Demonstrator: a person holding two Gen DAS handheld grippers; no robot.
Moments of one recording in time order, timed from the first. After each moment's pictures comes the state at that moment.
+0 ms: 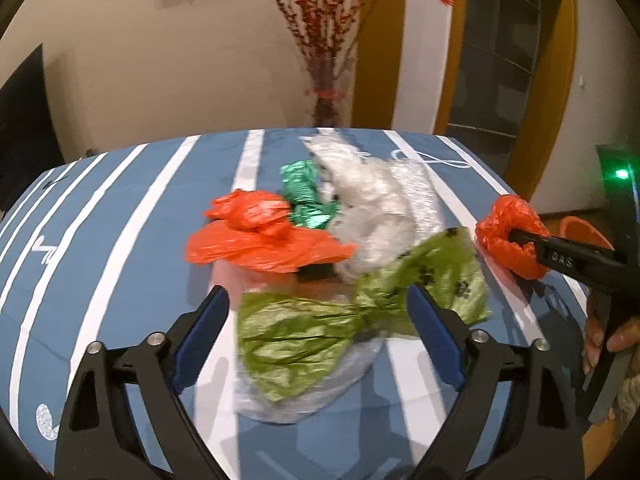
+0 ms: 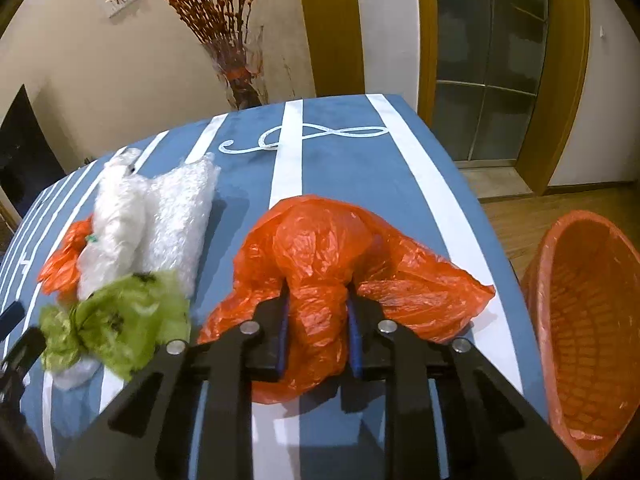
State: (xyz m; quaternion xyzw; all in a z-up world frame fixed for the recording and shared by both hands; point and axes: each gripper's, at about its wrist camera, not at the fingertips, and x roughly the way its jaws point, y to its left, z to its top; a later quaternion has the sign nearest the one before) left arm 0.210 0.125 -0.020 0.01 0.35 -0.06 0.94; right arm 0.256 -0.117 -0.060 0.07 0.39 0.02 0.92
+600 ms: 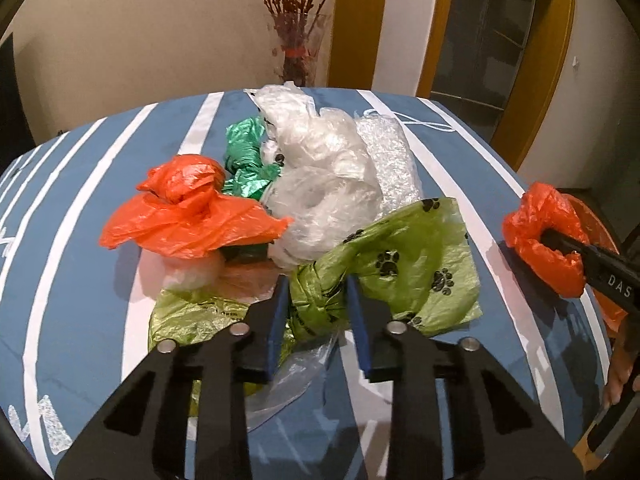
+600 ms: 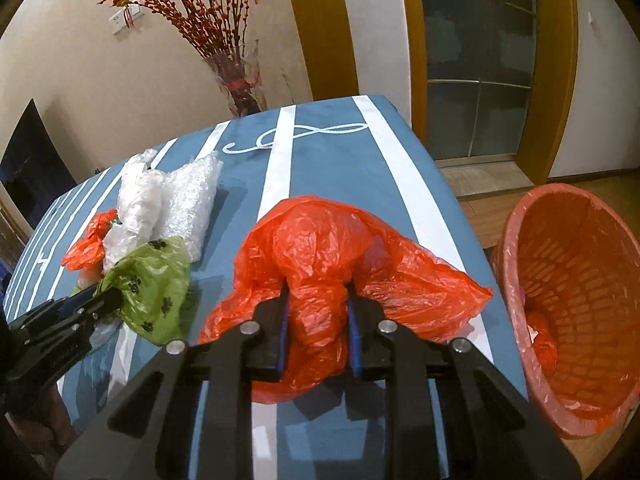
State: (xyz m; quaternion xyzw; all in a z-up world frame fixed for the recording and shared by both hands) left arm 0.235 0.098 -0.049 0.00 0.40 -0.09 0.91; right arm 0.220 -0.139 -0.054 0.10 0.39 0.02 0.92
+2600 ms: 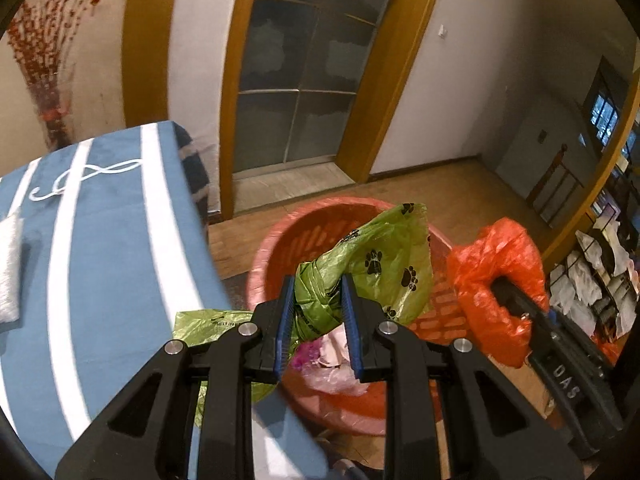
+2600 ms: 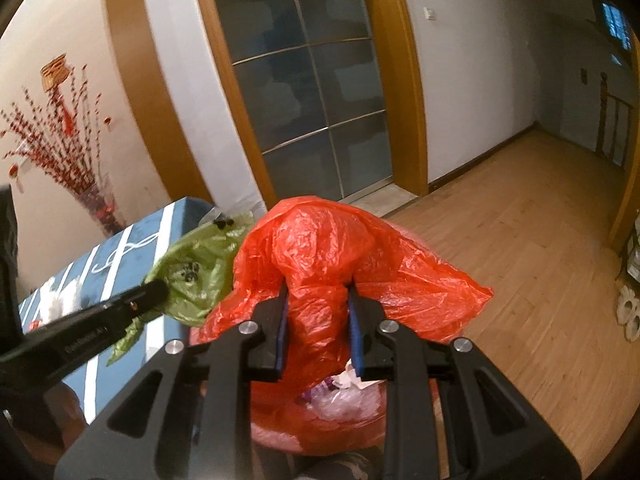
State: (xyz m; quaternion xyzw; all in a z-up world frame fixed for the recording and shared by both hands) left arm 0.210 -0.212 -0.011 0.01 0.38 -0.31 0.87; right arm 0.090 -0.387 -0.025 0.19 0.26 -0.18 0.93
